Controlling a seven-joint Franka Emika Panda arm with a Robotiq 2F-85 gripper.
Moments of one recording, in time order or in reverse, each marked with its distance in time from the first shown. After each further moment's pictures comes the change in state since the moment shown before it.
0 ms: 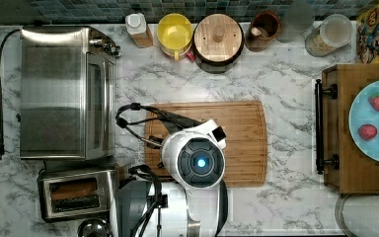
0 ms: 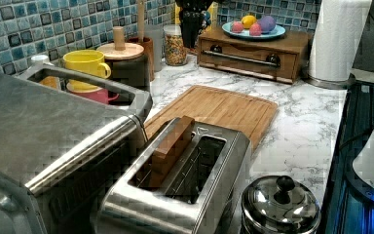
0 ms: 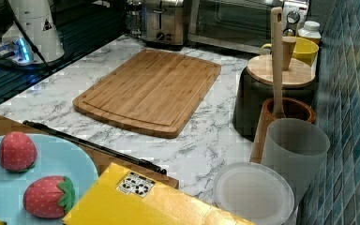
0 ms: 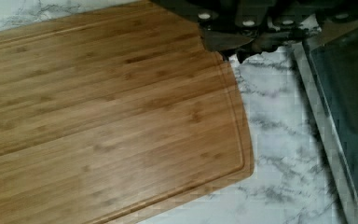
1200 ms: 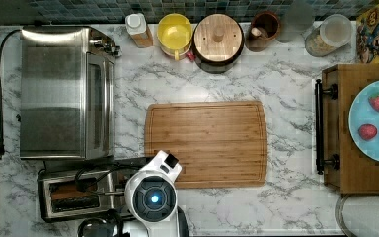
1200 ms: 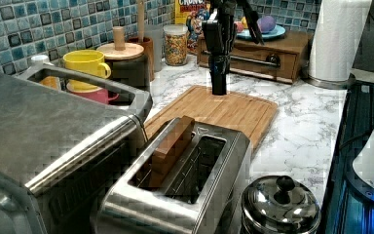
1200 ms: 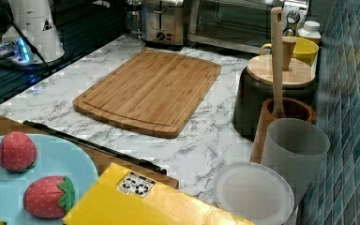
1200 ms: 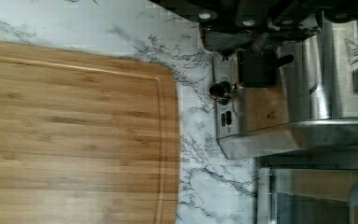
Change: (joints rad) arm 0.159 -0.128 0.062 -0.230 0.111 0.025 -0.235
